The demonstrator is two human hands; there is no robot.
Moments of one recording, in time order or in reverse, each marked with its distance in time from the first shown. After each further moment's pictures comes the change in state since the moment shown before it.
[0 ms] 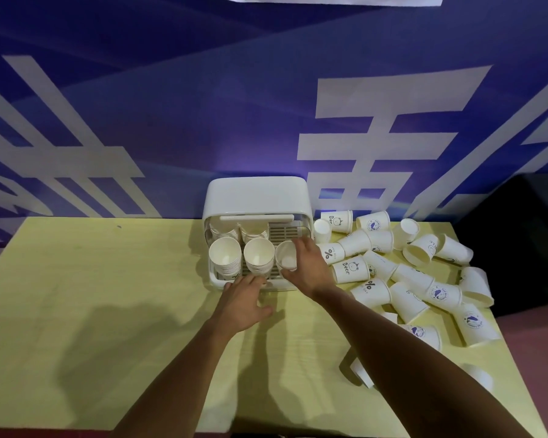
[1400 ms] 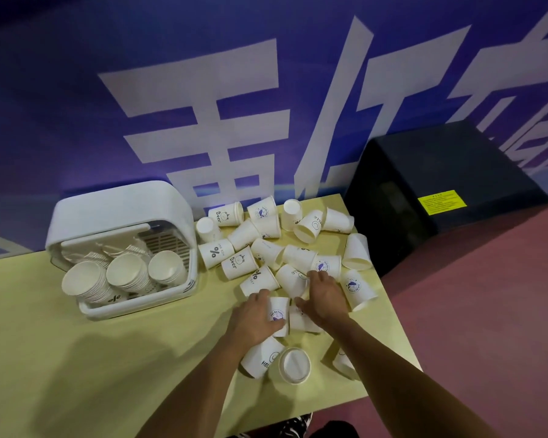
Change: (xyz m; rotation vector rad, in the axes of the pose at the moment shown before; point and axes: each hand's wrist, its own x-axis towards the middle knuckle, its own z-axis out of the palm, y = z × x) left_hand 0.041 0.256 0.117 -0.066 -0.297 0.002; right_hand -0.144 0.245 -0.091 -0.164 -0.043 0.396
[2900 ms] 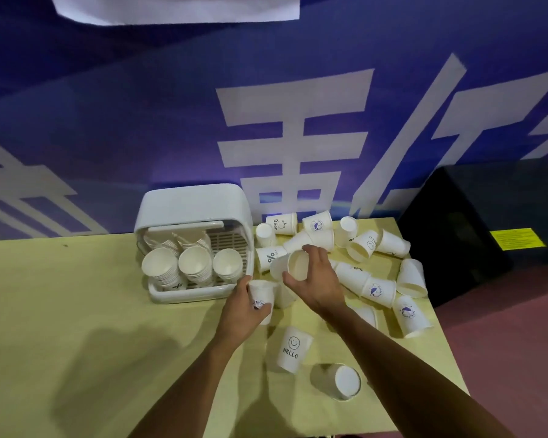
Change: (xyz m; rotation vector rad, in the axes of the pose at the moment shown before) left_hand -0.042 -0.106 -0.059 -0.550 0.422 -0.103; right_hand 0.018 -0.143 -0.023 0.403 0.202 -0.245
